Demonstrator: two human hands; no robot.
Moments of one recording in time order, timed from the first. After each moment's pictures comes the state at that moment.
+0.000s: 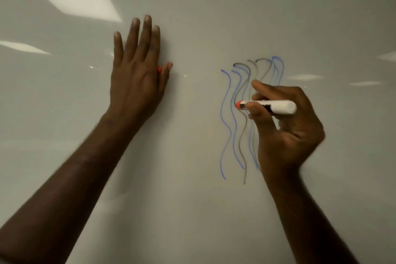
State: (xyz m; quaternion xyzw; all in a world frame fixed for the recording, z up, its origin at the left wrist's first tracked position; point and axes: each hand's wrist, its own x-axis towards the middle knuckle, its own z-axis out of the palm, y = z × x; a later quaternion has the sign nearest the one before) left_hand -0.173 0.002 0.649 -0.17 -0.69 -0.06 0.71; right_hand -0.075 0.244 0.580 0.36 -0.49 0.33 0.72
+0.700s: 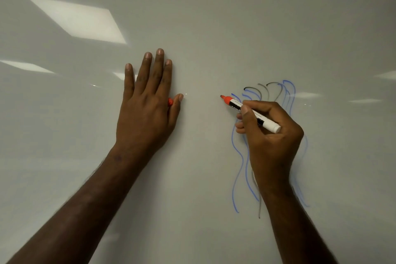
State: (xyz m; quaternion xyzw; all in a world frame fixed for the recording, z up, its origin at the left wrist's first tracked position) left_hand -0.191 0.007 0.638 -0.17 -0.69 -0.04 0.70; right_hand -0.125 0.216 0.599 0.25 -0.52 0.46 0.68
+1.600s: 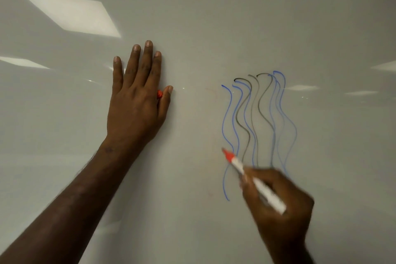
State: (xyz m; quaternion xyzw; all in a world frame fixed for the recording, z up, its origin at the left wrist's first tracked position) left_hand -0.189 0.008 0.636 -0.17 -0.69 -0.05 0.70; right_hand -0.082 0.241 0.495 0.20 -0.62 0.27 0.70
